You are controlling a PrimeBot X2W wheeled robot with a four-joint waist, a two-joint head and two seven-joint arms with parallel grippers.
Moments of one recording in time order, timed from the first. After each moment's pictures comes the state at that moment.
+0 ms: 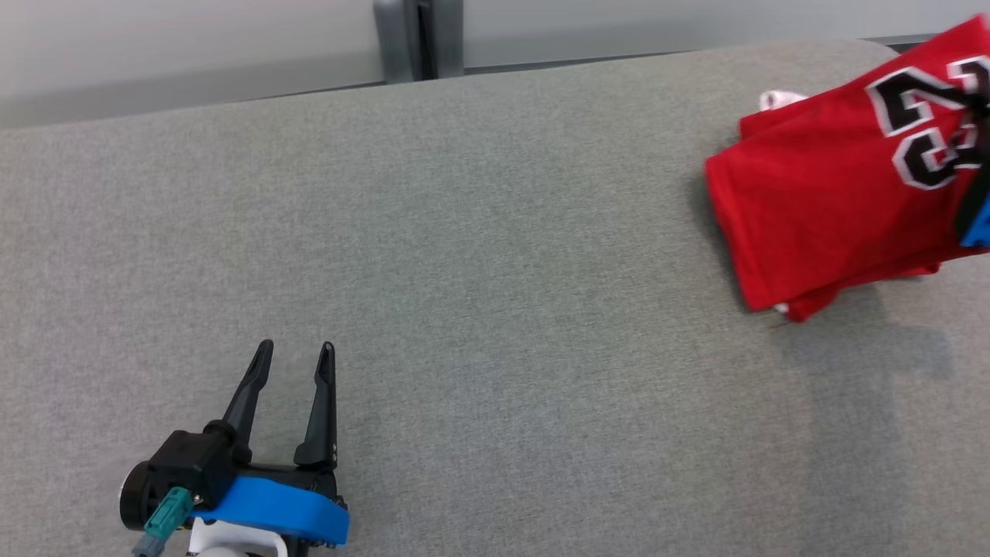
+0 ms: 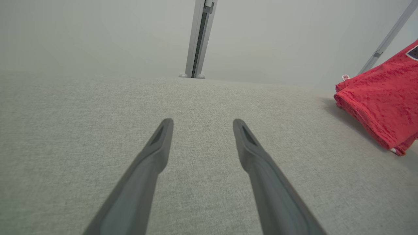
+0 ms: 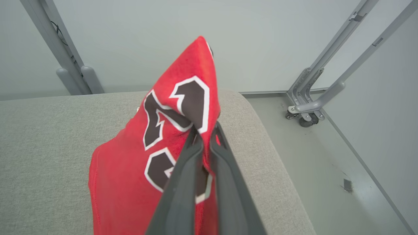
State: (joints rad) left arm -0.07 0.26 -0.33 0.09 -0.44 0.04 -0.21; right arm -0.72 -0.32 -0.18 0.41 0.14 0.13 0.48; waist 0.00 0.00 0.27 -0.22
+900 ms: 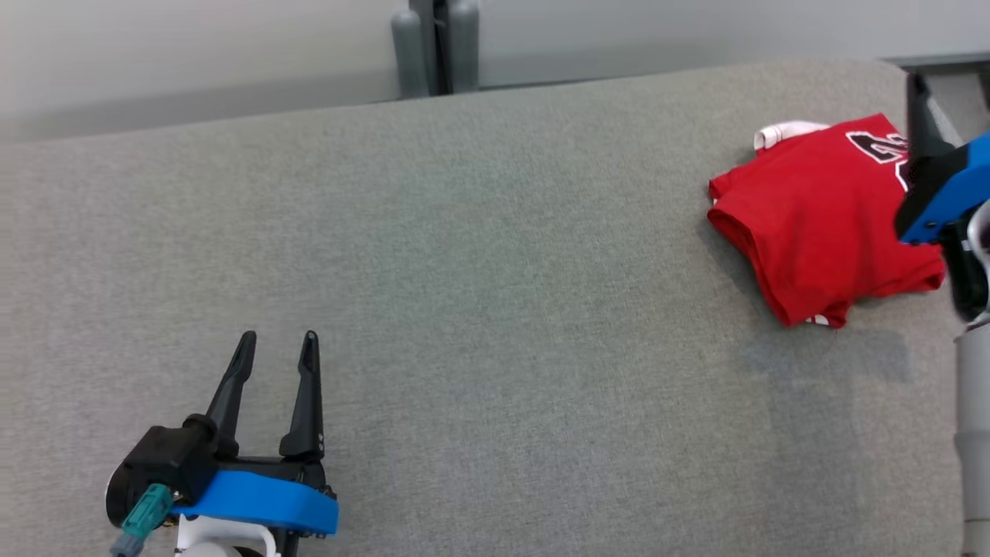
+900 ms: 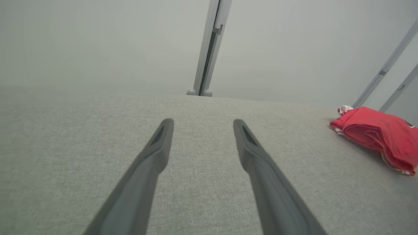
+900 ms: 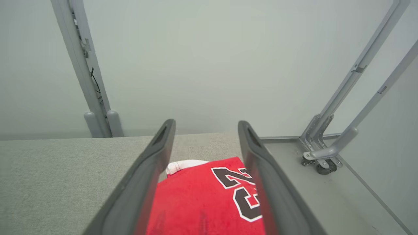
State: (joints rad) left arm -0.07 0.28 -0.31 0.05 -0.47 0.06 -0.21; right arm -0.74 -0.22 -0.22 0.48 0.02 0.13 0.18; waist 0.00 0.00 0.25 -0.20
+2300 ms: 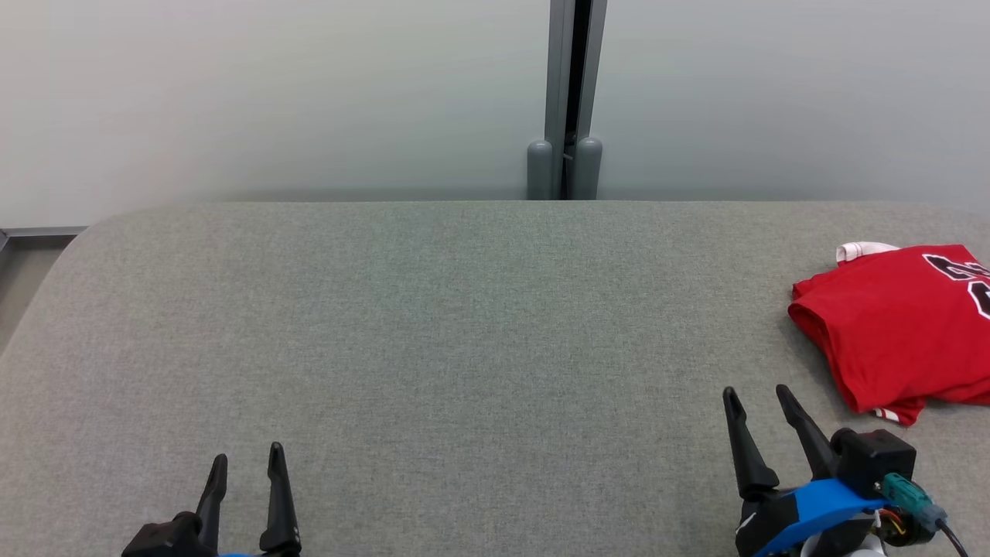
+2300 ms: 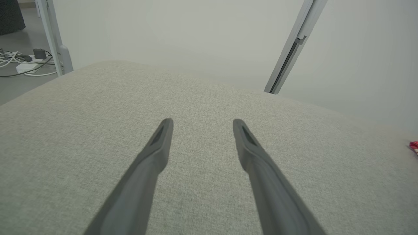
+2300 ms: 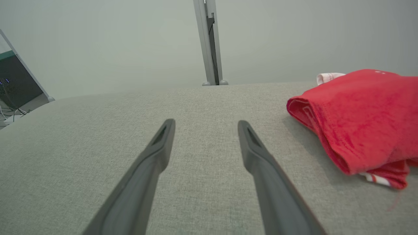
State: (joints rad) left arm 0.08 0.22 -0.24 0.23 -0.52 0.11 -0.26; right arm -0.09 -0.05 0.02 0.34 0.19 0.13 -0.19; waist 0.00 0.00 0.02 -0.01
